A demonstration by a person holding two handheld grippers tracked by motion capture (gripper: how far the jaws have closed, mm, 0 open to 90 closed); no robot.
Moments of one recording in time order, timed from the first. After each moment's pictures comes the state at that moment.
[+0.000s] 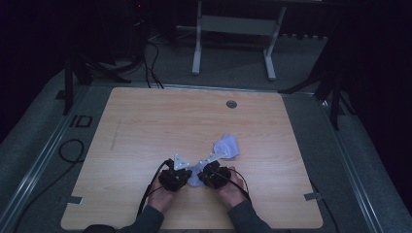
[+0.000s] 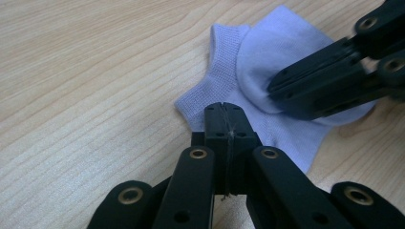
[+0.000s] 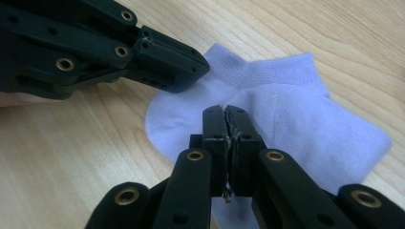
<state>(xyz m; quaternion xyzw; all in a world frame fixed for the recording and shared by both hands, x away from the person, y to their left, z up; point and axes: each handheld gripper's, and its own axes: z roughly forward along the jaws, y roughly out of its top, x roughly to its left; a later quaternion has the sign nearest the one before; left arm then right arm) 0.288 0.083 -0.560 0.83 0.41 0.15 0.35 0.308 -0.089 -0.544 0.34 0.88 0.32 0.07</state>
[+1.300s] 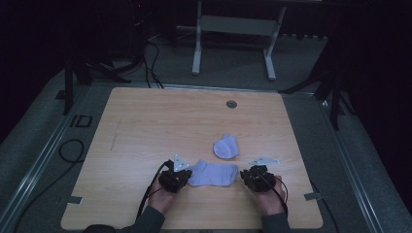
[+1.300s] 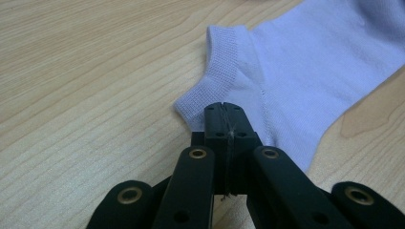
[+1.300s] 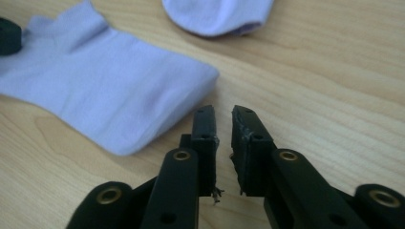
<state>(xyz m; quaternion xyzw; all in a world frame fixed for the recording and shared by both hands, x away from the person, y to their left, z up) 0.286 0.085 -0.562 0.82 0.42 0.15 0.36 0.291 -0.211 -0.536 0.49 0.80 0.32 0.16</state>
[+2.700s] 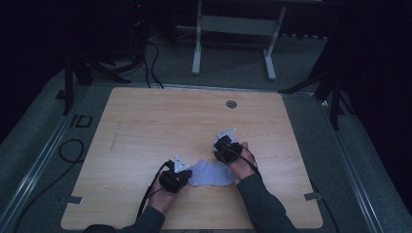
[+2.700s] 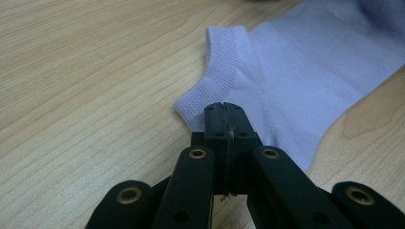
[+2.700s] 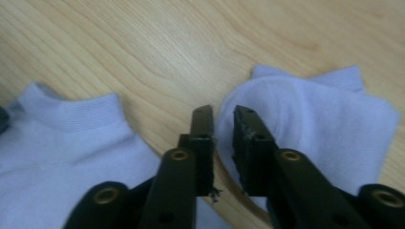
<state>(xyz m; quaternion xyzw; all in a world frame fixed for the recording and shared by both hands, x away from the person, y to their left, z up) 0.286 0.084 -0.563 0.82 0.41 0.16 0.36 0.384 -0.117 -0.525 0.37 0.88 0.25 0.15</state>
